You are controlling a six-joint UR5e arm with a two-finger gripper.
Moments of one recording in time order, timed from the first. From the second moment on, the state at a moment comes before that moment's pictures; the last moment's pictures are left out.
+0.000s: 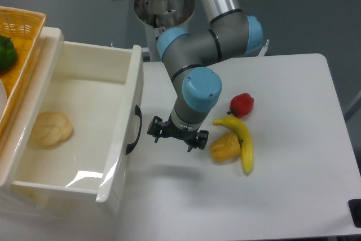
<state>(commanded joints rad) 2.38 -1.98 -1.58 -1.22 1.35 0.59</state>
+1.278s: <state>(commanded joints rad) 2.33 -1.97 -1.57 -1.22 1.34 0.59</state>
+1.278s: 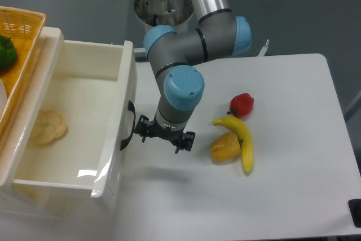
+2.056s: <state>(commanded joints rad) 2.28 -1.95 -1.57 -1.22 1.31 0.57</state>
